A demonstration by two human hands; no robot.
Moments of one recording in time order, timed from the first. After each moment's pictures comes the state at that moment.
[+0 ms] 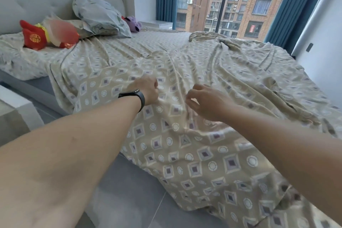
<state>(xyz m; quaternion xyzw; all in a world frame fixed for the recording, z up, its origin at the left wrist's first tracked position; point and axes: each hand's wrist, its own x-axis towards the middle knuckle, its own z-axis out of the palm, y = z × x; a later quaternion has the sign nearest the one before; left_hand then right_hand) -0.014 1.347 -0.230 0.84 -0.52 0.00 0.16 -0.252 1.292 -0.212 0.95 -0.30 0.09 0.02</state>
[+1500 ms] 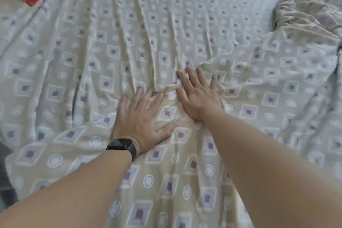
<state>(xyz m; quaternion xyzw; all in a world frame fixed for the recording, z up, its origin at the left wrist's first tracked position) 0.171 1.089 -0.267 0.90 -0.43 -0.03 0.08 0.107 0.879 -0.262 0.97 -0.24 -0.07 -0.05</state>
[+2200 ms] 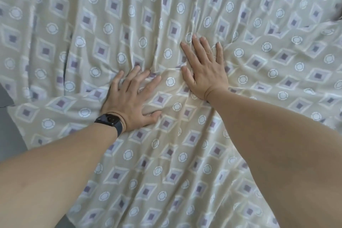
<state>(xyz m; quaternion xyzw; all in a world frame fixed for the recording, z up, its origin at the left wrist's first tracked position) 0.174 1.081 -0.253 0.91 -0.40 -0.13 0.01 0.137 0.816 -0.262 0.99 -0.07 -0.10 -0.04</state>
